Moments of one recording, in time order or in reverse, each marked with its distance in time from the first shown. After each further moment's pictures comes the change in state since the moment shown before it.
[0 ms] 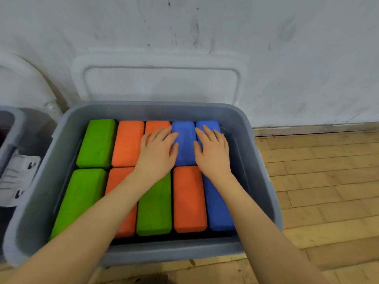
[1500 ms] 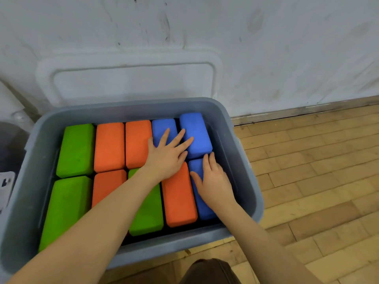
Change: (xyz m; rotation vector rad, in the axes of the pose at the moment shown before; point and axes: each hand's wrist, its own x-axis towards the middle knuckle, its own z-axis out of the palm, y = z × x) left_hand 0.014 0.030 0.034 0.189 -0.423 0.147; right_hand -0.083 0.024 -0.006 -0.082 -0.205 0.195
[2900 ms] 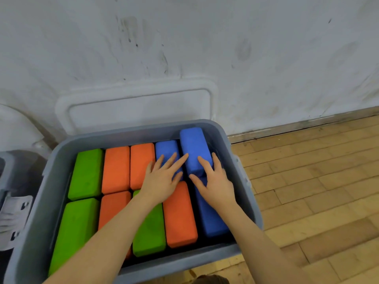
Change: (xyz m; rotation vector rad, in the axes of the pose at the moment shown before) left_hand -0.015 -0.010 -0.003 -0.073 0.061 -0.056; right_hand 0.035 0.012 -0.012 0.140 0.228 -0.082
